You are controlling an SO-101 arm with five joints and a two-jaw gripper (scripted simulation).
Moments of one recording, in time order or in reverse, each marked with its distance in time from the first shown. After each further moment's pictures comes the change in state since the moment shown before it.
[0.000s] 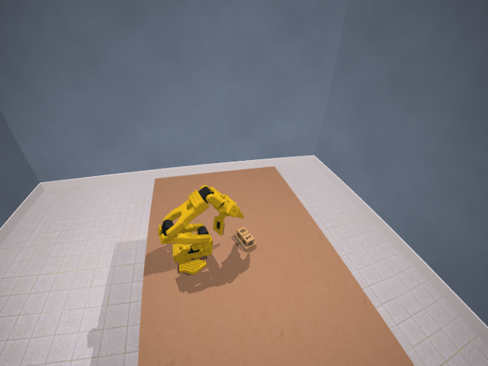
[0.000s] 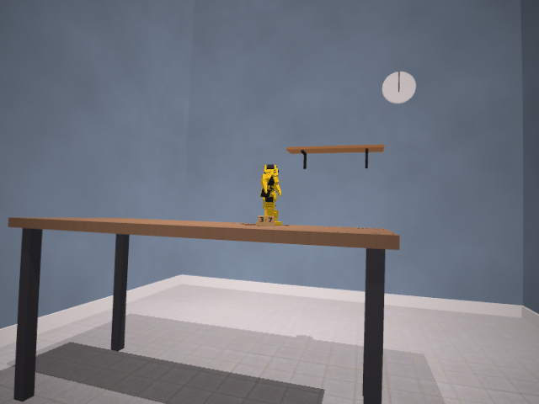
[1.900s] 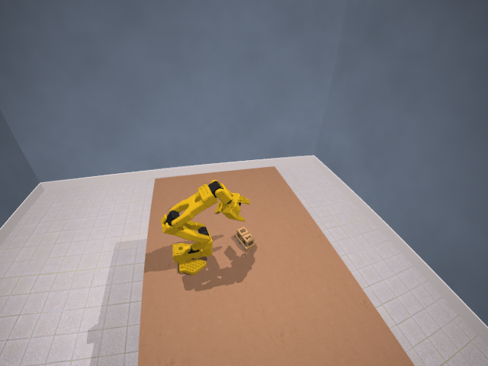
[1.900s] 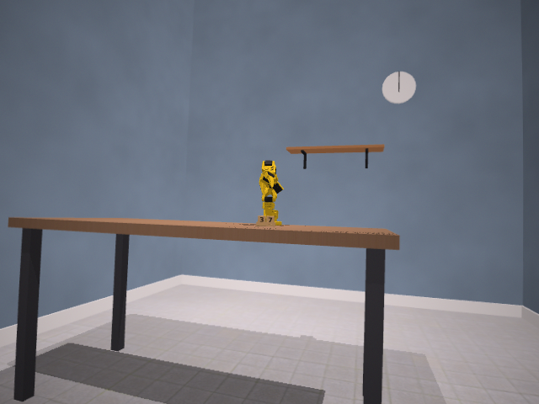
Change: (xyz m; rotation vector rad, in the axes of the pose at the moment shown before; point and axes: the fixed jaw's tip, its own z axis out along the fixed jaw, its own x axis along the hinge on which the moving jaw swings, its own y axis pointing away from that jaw) arm -0.005 0.013 0.002 -0.098 -0.111 1.187
